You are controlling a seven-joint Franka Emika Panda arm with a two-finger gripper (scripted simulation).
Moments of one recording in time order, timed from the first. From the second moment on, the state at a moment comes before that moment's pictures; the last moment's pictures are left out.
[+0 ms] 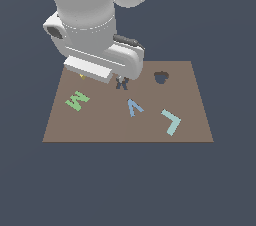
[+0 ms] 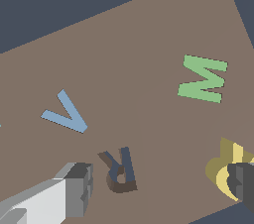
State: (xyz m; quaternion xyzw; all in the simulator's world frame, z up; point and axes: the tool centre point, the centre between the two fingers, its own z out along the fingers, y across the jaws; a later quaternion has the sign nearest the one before) arm -0.016 -0.065 0.120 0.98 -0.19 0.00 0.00
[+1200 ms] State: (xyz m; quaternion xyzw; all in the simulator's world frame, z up) arm -0.093 -0.149 0.050 0.88 -0.47 0.00 0.00
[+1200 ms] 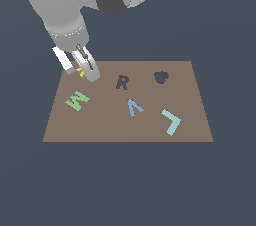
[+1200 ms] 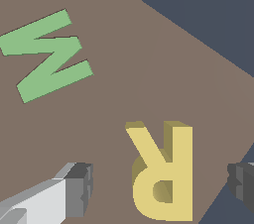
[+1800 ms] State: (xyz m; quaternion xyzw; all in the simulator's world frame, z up) arm -0.093 -0.148 0.031 0.89 -0.47 0.00 0.00
